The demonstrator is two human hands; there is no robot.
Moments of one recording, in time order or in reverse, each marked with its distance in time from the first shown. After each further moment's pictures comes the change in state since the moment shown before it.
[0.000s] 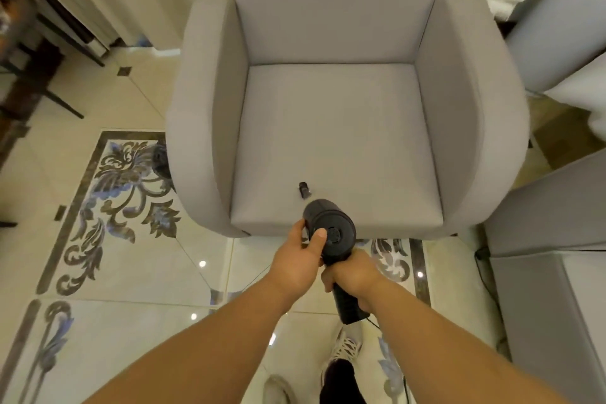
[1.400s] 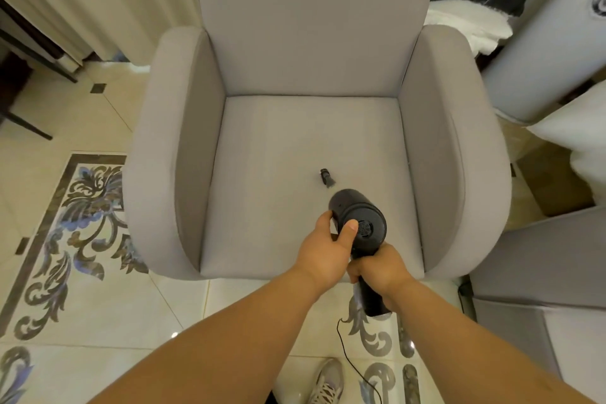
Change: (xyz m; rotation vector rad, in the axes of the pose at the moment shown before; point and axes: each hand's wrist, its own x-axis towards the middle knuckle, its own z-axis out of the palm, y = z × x) left_hand 0.102 0.129 0.054 0.073 -0.064 0.090; right_hand 0.059 -0.092 -0.121 0.017 0.189 -0.060
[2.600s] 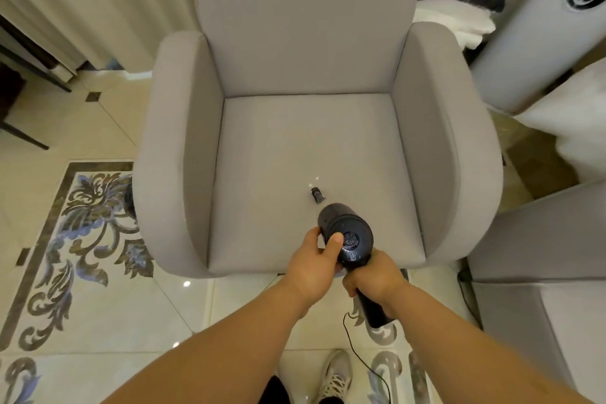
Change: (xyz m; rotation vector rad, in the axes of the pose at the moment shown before) left_hand -0.048 -0.028 -0.027 -0.153 -0.076 -0.065; right_hand -0.039 0.016 0.029 -0.166 -0.029 0.053
